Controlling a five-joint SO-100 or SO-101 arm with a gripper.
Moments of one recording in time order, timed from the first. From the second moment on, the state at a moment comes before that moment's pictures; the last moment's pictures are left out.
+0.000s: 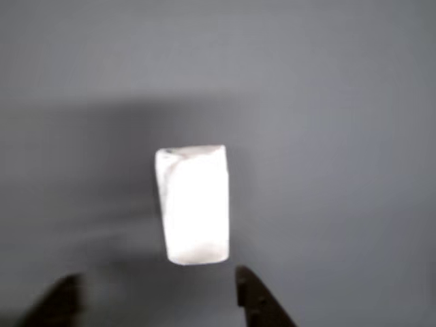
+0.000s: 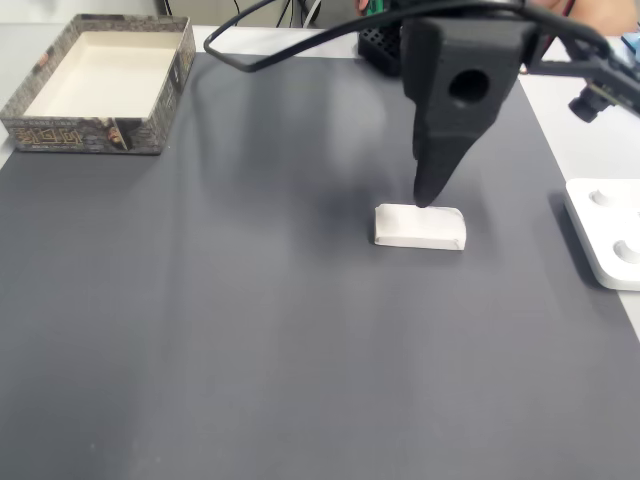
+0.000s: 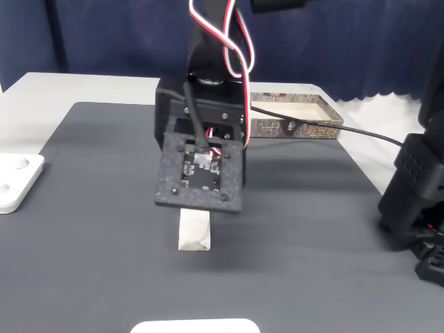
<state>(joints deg) 14.4 78.7 88.3 78.3 94.5</state>
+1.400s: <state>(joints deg) 13.0 72.0 89.3 71.9 93.8</state>
